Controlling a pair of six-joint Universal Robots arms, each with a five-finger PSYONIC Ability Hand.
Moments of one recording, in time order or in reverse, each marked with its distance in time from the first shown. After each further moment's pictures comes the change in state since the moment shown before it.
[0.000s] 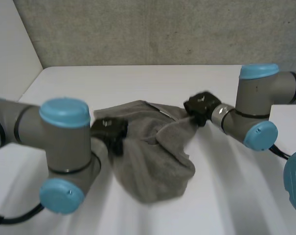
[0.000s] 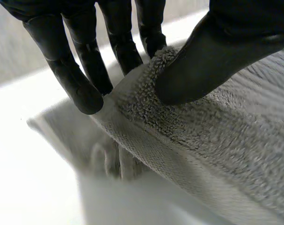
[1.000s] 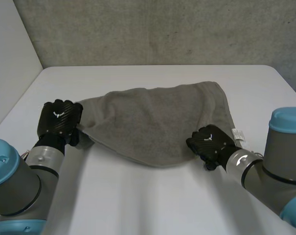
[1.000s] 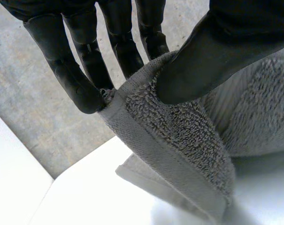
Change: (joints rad) left arm 0.249 0.327 -0.623 0.672 0.060 0.244; right arm -0.006 -0.551 0.972 -0.344 -0.047 -0.079; left_hand 0.006 0.006 0.017 0.010 0.006; right_hand -0.604 -0.593 -0.577 -0.591 -0.625
